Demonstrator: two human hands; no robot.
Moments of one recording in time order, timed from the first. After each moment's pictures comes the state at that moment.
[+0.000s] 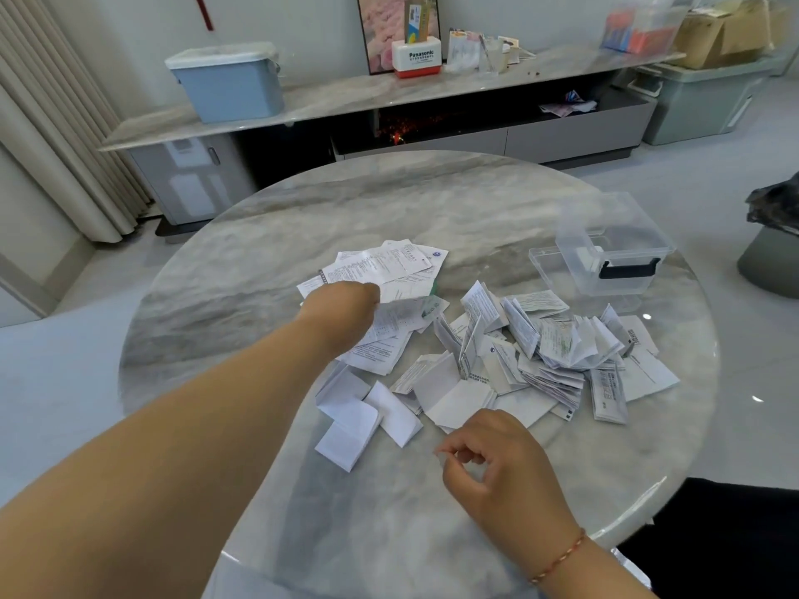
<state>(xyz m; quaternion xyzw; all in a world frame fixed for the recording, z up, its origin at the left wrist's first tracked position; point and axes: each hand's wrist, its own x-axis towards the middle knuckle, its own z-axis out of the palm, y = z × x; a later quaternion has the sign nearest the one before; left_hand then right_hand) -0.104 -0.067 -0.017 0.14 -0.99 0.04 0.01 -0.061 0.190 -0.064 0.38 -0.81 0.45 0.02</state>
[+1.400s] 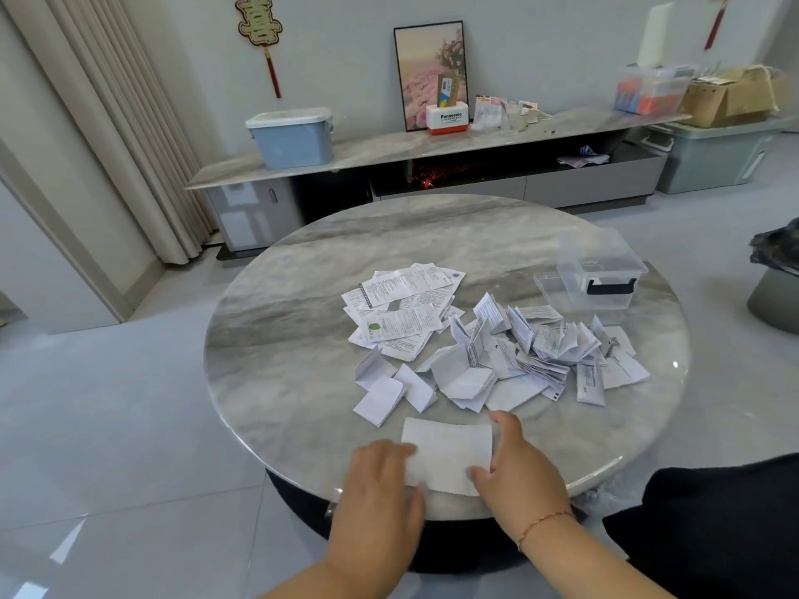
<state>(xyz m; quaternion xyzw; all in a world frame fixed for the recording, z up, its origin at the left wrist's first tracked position) 0.106 0.099 -0.085 0.15 -0.93 -0.14 0.29 -0.021 0.228 -0.055 0.23 -0.92 0.29 -0.14</state>
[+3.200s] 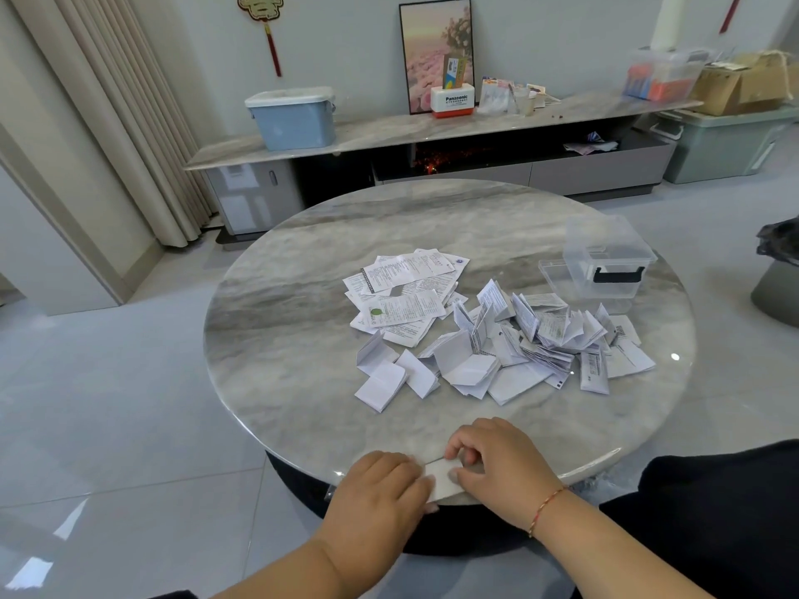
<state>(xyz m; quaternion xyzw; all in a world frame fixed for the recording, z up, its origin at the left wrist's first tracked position) 0.115 0.081 -0.103 -0.07 -0.96 -0.02 0.27 -0.027 0.223 -0.066 0.46 -0.83 0.28 -0.12</state>
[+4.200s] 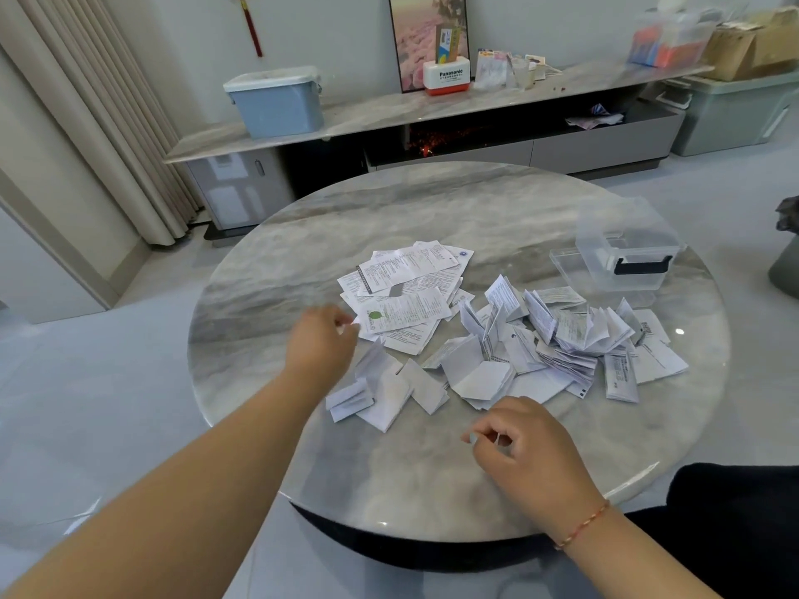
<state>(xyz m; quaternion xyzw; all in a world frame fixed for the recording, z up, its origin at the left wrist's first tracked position) -0.002 -0.050 -0.016 0.38 -0.88 -0.23 0.17 -0.042 0.207 -0.049 0.37 -0.83 0.42 -0.06</state>
